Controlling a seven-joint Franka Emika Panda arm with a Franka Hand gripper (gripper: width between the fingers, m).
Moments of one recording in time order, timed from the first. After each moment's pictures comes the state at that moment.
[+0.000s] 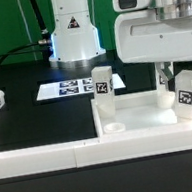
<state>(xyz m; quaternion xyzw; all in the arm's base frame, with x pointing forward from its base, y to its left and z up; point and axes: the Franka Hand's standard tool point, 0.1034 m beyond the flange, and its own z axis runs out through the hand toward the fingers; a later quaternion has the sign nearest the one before) 0.634 0.115 0.073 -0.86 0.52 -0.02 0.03</state>
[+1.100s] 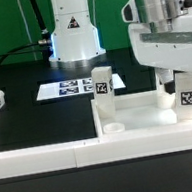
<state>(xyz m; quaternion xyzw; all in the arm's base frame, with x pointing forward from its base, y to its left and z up) 0.621 0.116 0.059 -0.80 0.59 0.00 0.08</state>
